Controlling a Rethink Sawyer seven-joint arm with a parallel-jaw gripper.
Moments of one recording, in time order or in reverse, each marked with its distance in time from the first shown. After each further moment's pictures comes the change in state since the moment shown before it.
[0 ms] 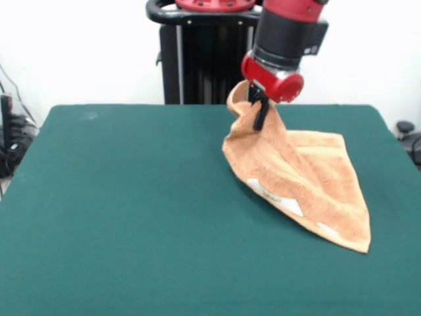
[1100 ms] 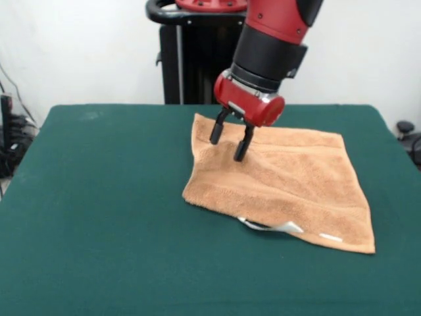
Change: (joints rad) arm -0.049 0.066 -0.026 -0.197 -0.220 -0.009 0.000
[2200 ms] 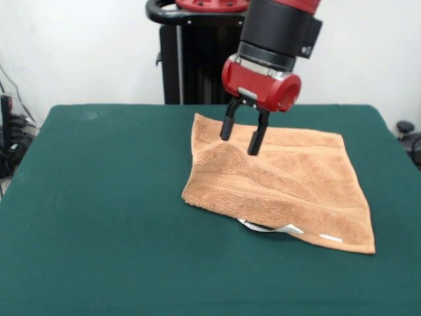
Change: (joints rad) arm -0.030 -0.074 0.058 -0.022 0.000 -0.011 0.000
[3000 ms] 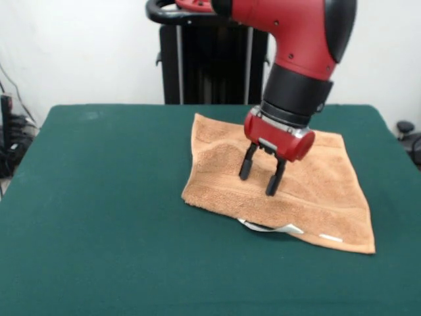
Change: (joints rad) arm 0.104 0.210 -0.043 -0.042 0.082 -0.102 0.000
